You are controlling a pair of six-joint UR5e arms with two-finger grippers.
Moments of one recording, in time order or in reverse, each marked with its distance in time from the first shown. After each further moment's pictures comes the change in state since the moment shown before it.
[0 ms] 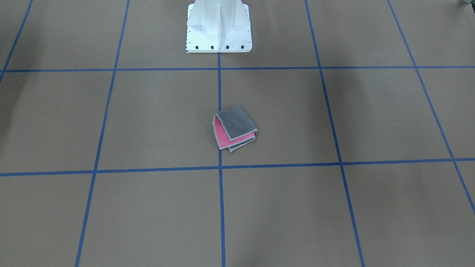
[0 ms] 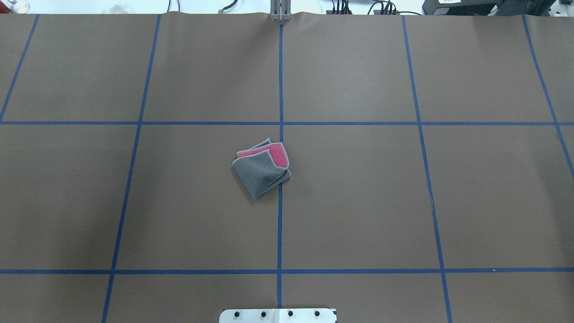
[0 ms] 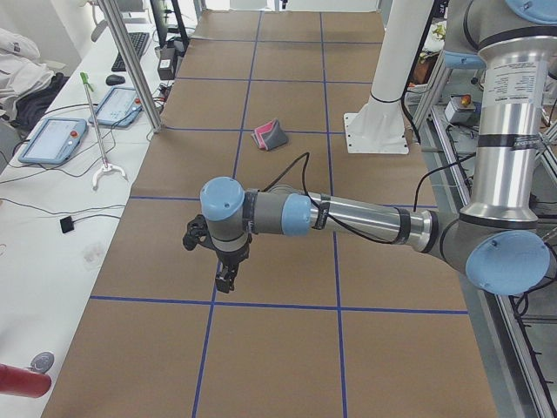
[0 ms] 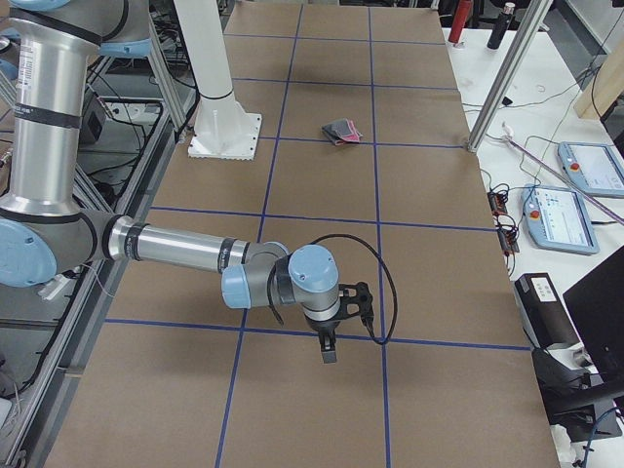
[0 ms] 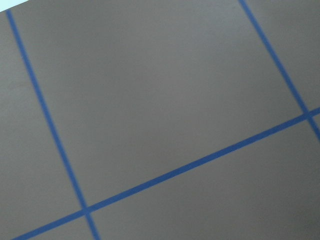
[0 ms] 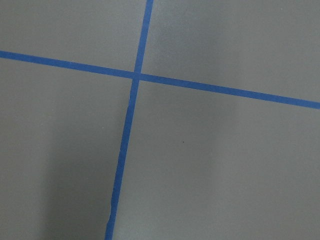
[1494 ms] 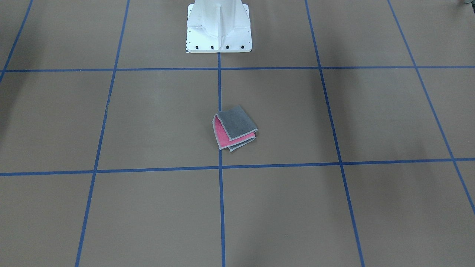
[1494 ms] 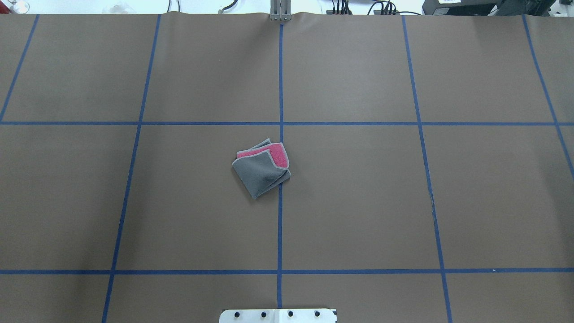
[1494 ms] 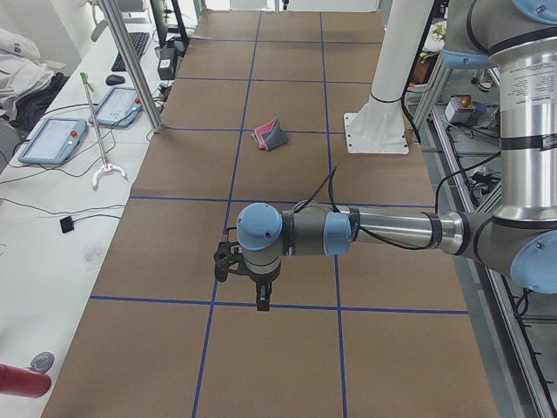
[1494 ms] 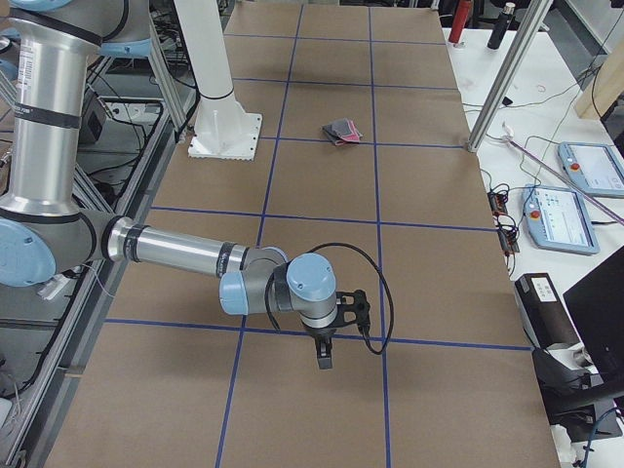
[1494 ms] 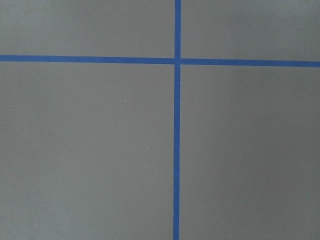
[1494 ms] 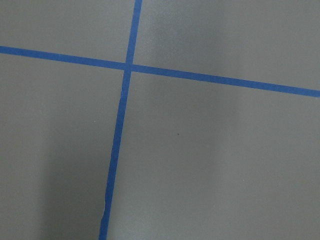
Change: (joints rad) left arm -0.038 0.111 -0.056 -0.017 -0.064 -0.205; right arm 0.001 -0.005 -0.021 0.007 0.004 0.010
